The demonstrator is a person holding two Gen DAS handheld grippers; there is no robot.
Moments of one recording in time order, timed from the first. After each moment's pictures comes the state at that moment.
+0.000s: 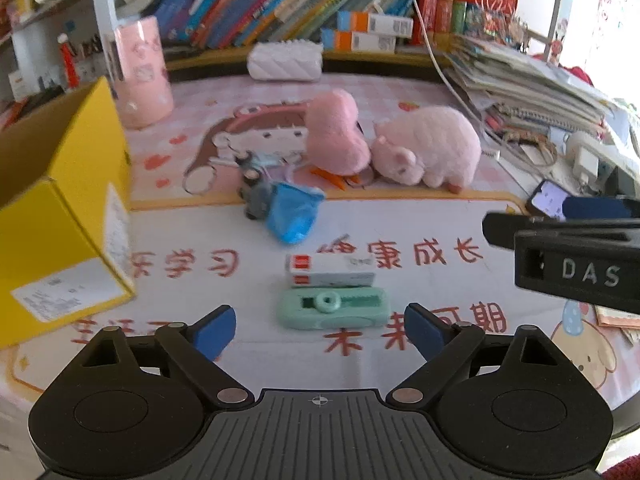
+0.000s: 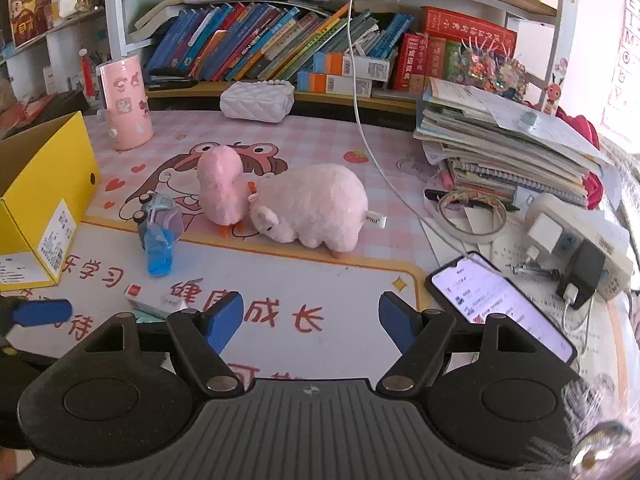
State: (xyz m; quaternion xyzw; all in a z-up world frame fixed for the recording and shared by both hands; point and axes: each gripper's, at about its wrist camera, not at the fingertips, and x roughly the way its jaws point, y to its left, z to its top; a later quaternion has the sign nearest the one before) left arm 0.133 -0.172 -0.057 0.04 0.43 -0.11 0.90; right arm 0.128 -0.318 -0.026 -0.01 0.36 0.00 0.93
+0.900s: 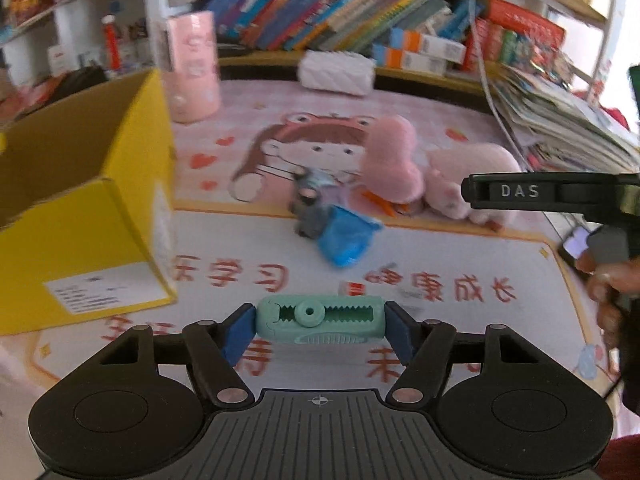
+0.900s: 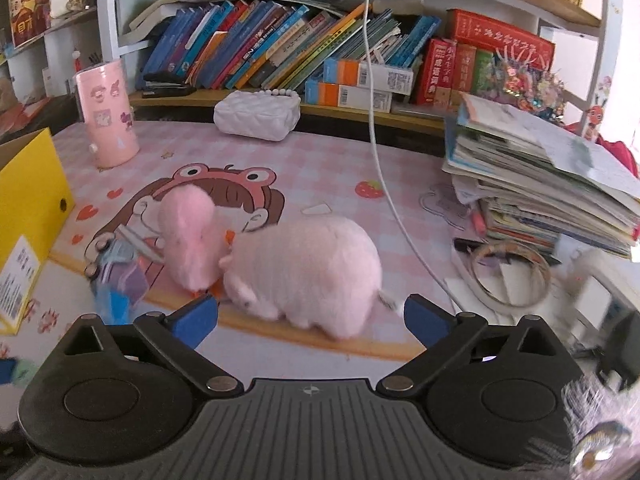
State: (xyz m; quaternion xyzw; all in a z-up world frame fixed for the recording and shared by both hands) left arm 0.142 -0.141 -0.041 0.00 0.42 -0.05 0.91; right arm 0.223 -0.331 -0.042 -0.02 0.35 0.03 0.94
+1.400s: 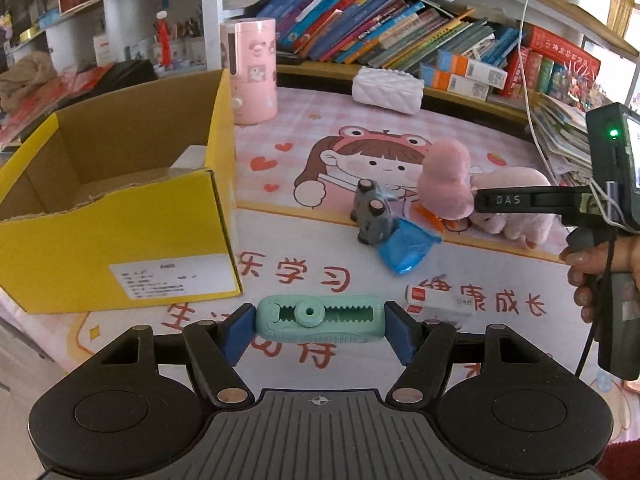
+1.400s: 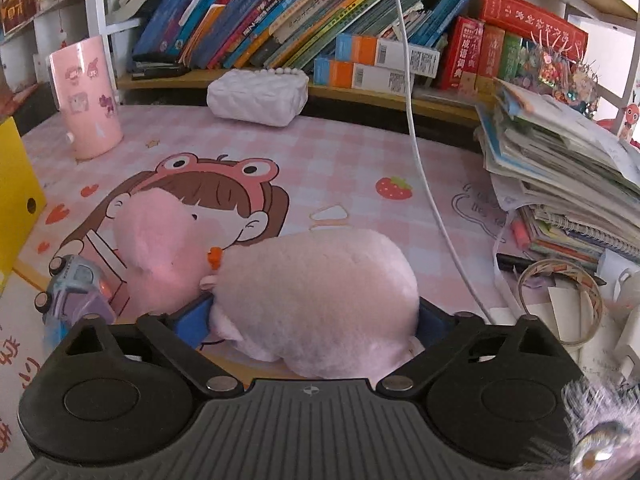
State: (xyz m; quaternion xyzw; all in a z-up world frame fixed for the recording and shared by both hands) left arm 0.129 -0.107 -0.032 -0.02 0.41 0.00 0.91; right arm 0.278 -0.322 -0.072 -0.03 0.37 0.03 0.93
